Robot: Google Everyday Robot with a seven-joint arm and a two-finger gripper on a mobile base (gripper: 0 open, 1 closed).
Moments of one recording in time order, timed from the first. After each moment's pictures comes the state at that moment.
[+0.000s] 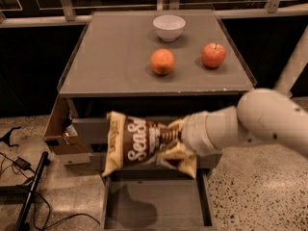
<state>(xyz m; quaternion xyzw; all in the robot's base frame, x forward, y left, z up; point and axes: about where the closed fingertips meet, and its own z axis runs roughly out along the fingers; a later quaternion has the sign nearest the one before) 0.457 -0.043 0.767 -0.60 0.68 0.19 0.37</state>
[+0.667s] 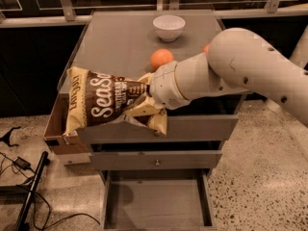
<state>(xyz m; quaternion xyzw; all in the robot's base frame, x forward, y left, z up) 0.511 0.039 0.876 -0.63 0.62 0.19 0.43</state>
